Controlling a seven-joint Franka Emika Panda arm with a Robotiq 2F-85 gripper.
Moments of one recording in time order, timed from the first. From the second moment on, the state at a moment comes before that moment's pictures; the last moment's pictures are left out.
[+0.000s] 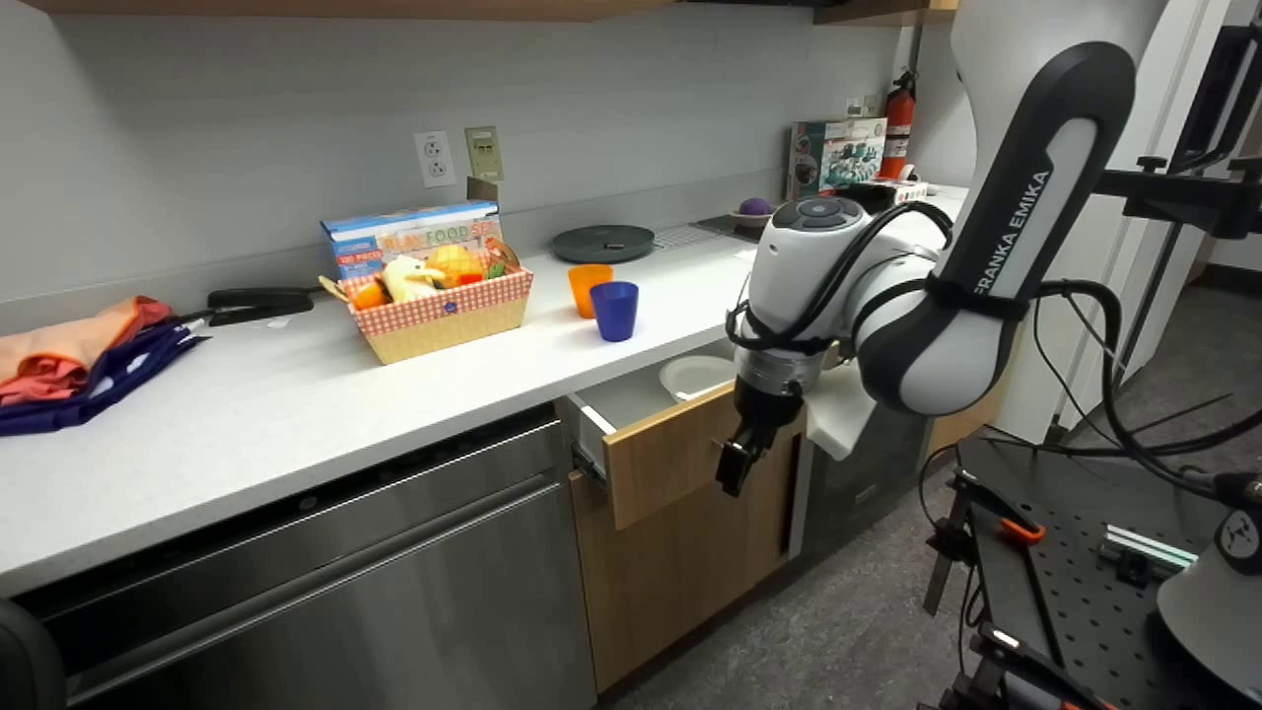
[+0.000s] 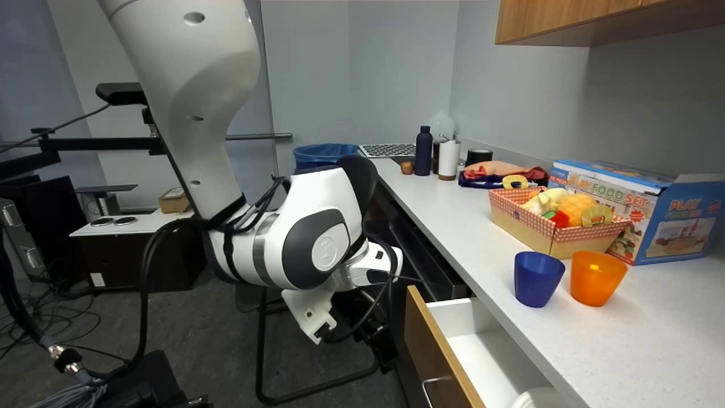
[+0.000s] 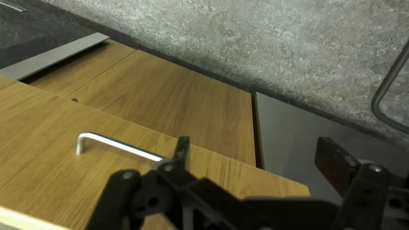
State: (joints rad) arm 0.32 0.27 -0.44 -2.62 -0.43 3.05 0.54
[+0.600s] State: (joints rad) arm 0.33 0.43 -0.48 -2.47 -0.35 3.17 0.74
